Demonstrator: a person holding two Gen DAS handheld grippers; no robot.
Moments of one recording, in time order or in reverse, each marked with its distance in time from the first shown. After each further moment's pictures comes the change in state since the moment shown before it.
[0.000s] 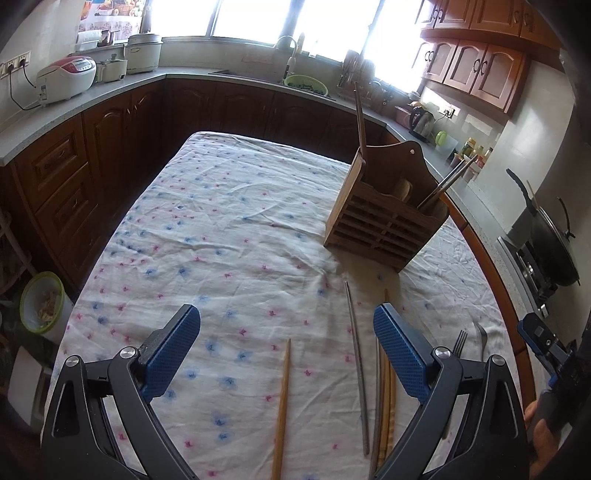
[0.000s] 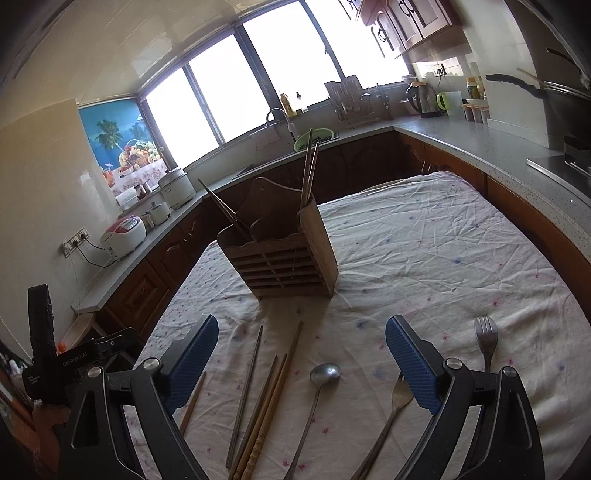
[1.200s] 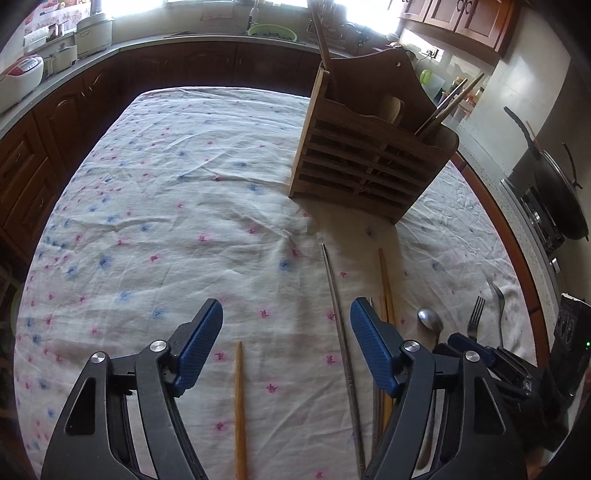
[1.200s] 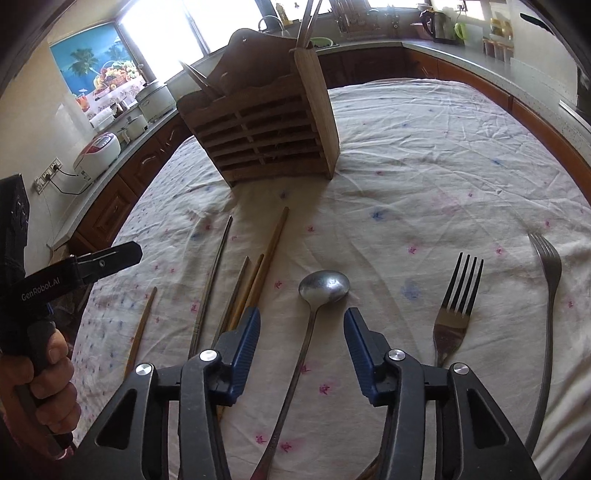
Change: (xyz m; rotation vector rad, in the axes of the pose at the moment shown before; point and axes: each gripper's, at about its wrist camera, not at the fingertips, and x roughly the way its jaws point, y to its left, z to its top) left arm 0.091 -0.047 0.000 0.133 0.204 -0.036; right arm 0.091 0.002 -0.056 -0.034 0.366 -0.065
